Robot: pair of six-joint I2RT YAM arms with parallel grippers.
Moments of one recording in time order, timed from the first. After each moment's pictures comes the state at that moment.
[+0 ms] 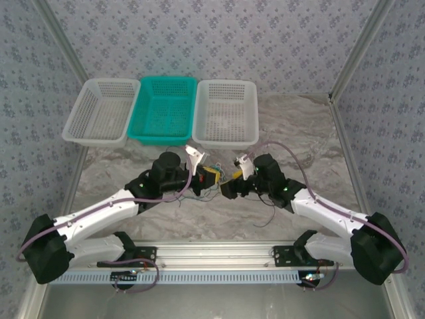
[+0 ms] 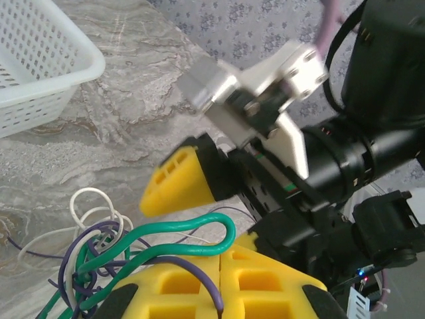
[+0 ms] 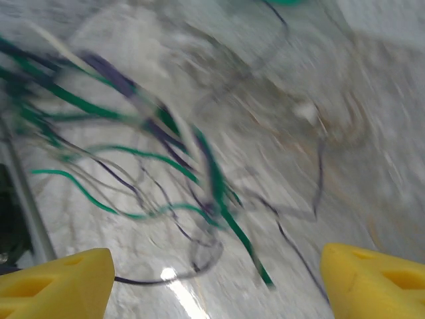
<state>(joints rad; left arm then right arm) -0.86 1.10 0.72 0.04 0.34 -0.41 0.67 1.13 0.59 -0.02 -0.38 0.20</state>
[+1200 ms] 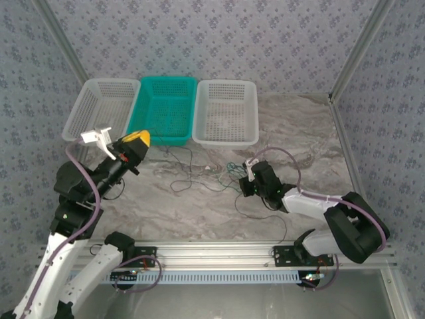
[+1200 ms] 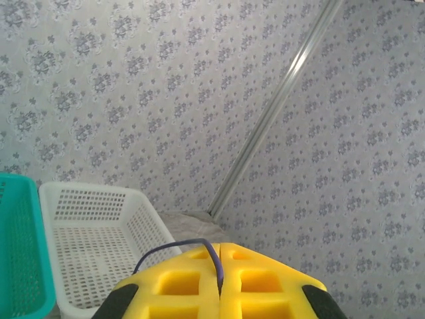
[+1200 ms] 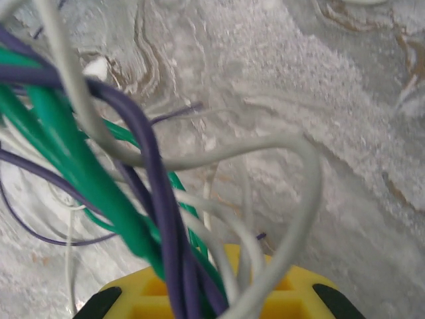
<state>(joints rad) -0.42 0.59 0.92 -0.17 0.25 -0.55 0.62 1.32 0.45 0.13 0.00 0.26</state>
